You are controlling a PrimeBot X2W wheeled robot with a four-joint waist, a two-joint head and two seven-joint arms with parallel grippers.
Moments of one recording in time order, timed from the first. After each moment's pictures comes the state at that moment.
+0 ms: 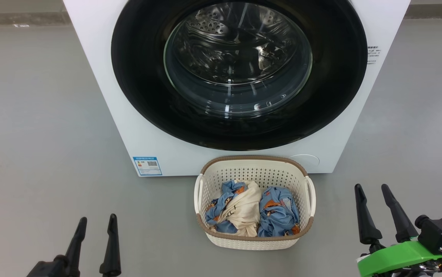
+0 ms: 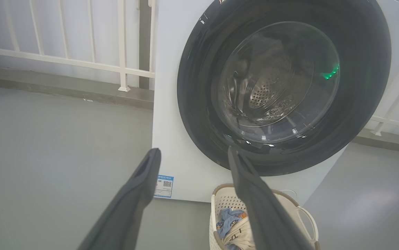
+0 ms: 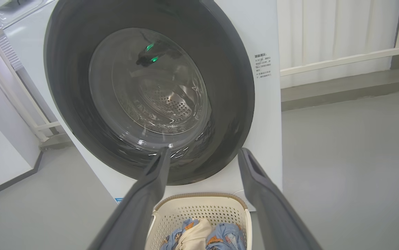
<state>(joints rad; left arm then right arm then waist) -0.01 0.07 -0.05 0.23 -0.34 -0.12 -0.25 -0.01 -0.07 0.02 0.21 0.36 0.13 -0.25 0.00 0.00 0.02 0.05</state>
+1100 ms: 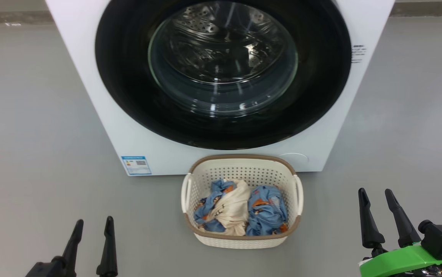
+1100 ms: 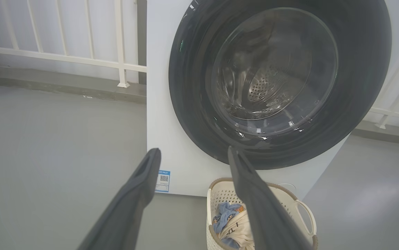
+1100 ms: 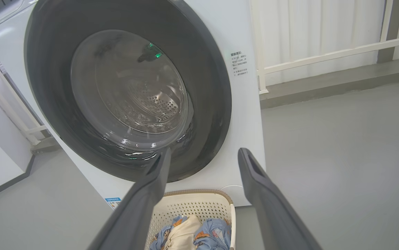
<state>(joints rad) -0.01 0.07 -0.03 0.26 -0.31 -0.13 -0.25 0.01 -0.05 -0.02 0.21 0.36 0.13 -0.25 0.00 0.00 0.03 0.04</state>
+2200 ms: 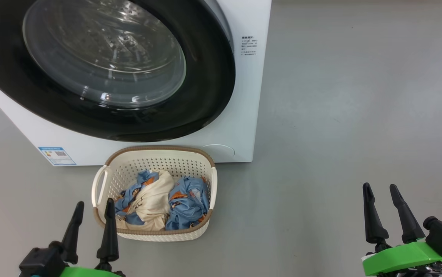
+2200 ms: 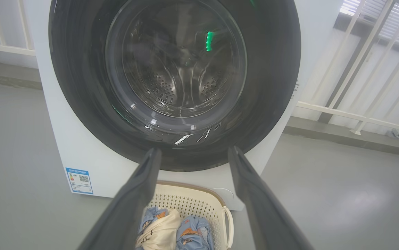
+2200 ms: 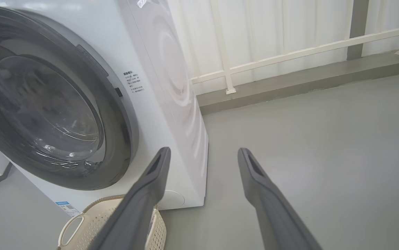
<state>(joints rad) -0.06 0.07 -0.05 0.24 -0.35 -0.13 -0.25 0.00 -0.05 -0.04 0.20 0.36 0.13 -0.25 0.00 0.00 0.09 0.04</state>
